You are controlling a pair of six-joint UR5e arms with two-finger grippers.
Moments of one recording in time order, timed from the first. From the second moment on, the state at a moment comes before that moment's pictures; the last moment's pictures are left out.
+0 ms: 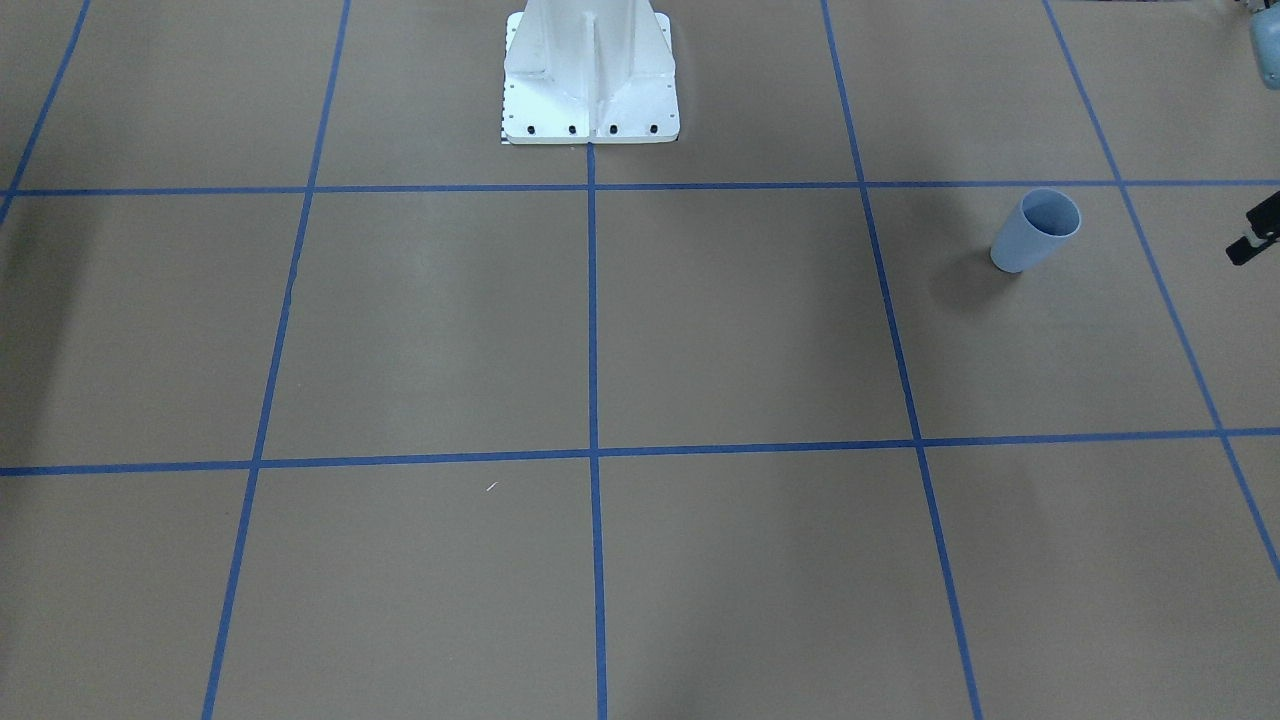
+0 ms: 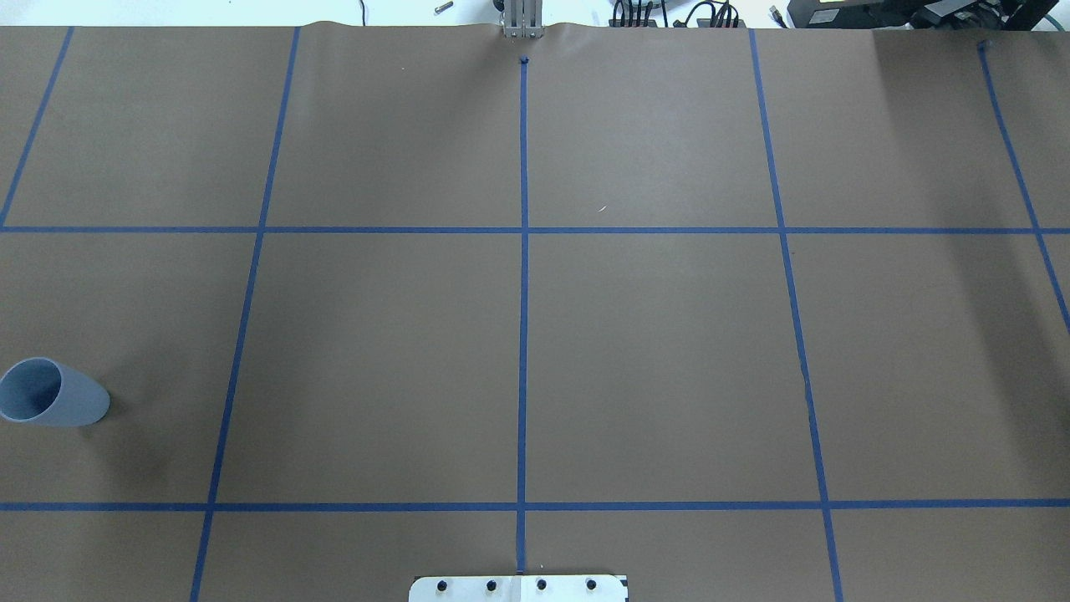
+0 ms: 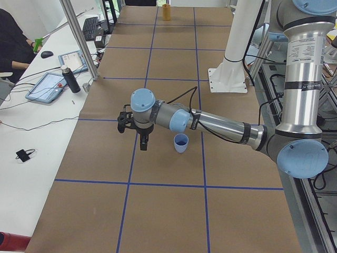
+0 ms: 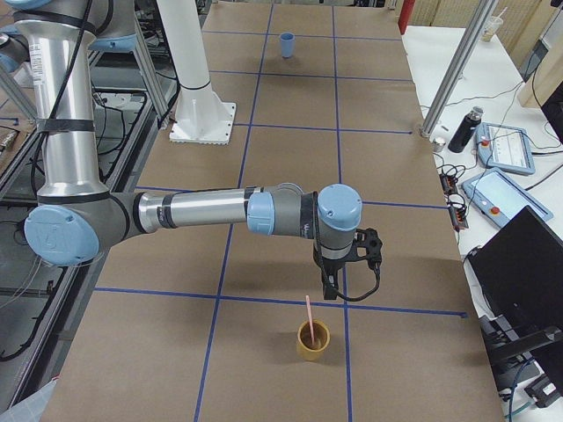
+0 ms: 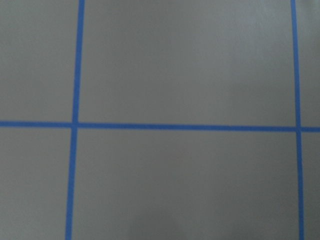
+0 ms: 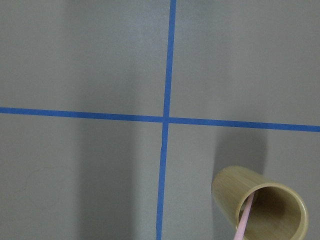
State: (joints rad) left arm -1.41 -1.50 -1.89 -1.68 -2.46 -0.41; right arm 1.63 -1.54 1.67 -1.70 2.34 -0.10
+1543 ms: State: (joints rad) left arm -1.02 -1.25 -1.86 -2.24 -2.29 -0.93; right arm 1.61 -1.54 1.67 -1.70 2.32 -0.08
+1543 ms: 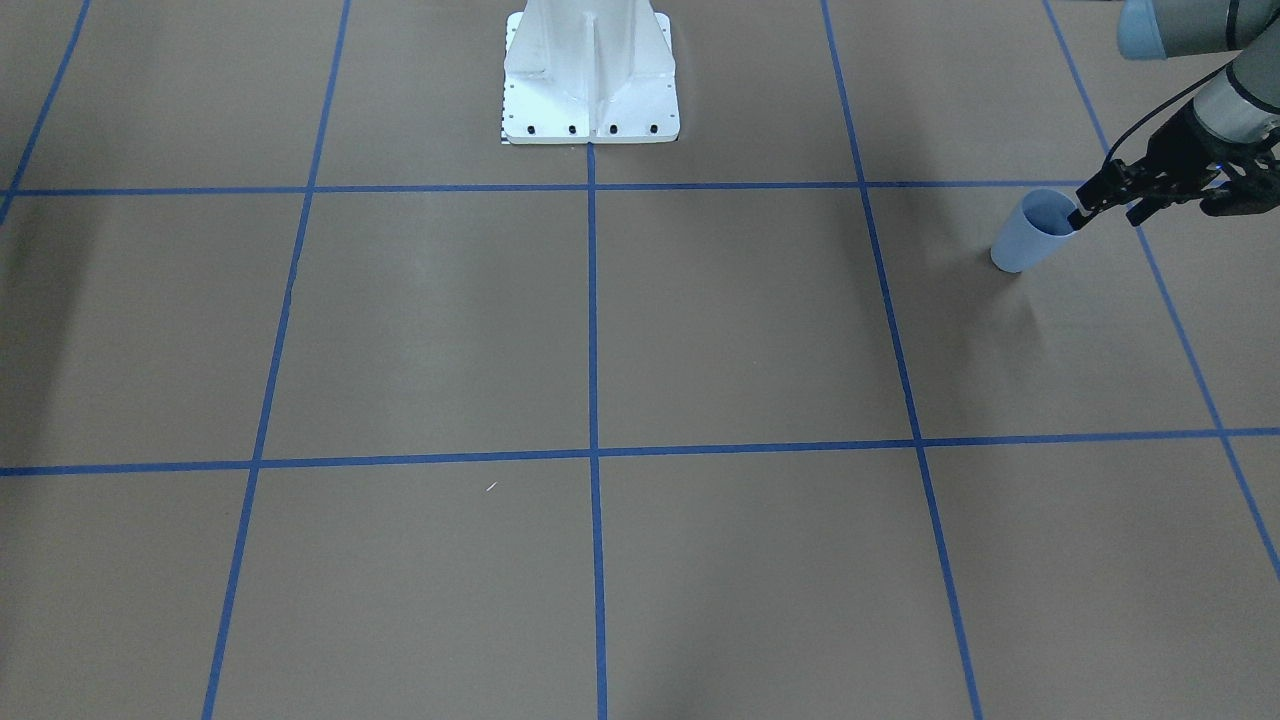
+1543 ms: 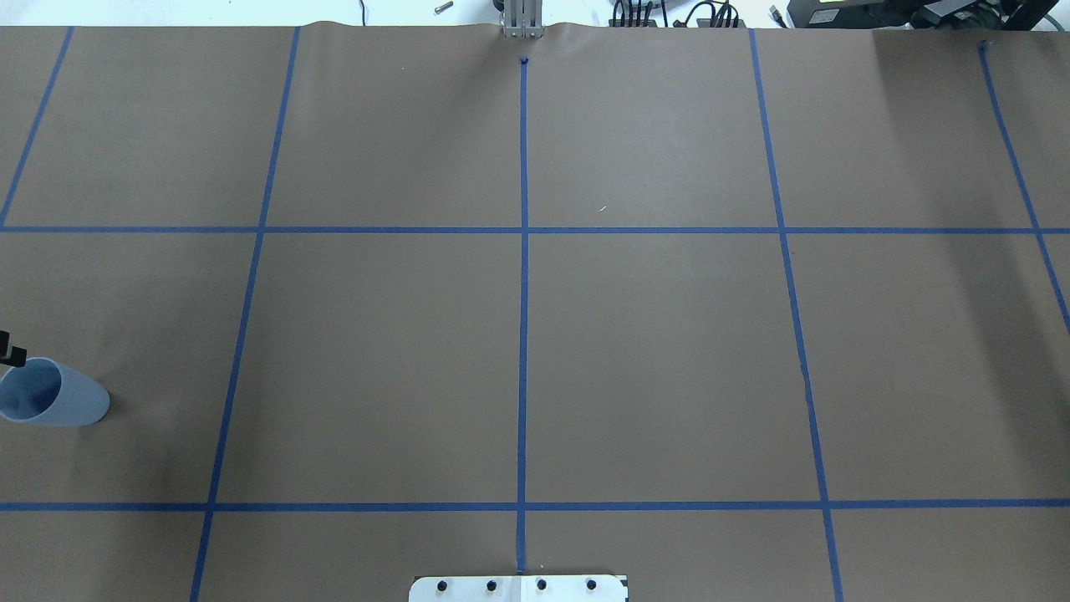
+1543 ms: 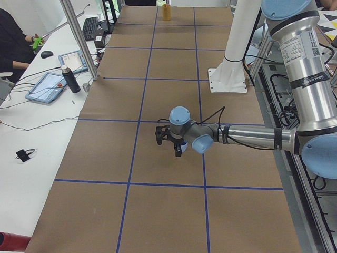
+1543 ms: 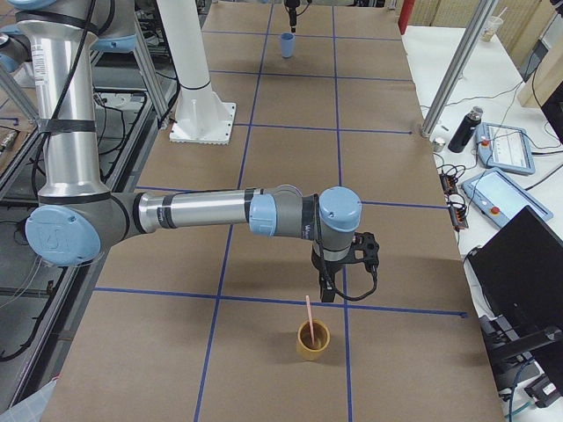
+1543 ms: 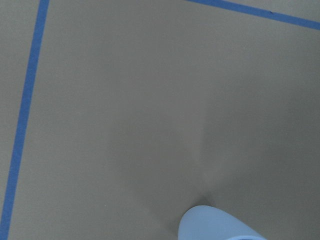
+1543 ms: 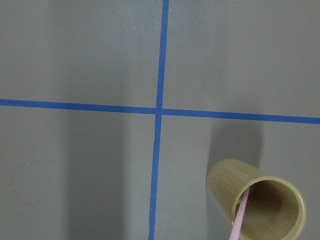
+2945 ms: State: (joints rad) left arm -0.95 -1.25 -1.85 -2.25 -2.30 -0.94; right arm 1.61 -1.54 1.67 -1.70 2.32 -0.08
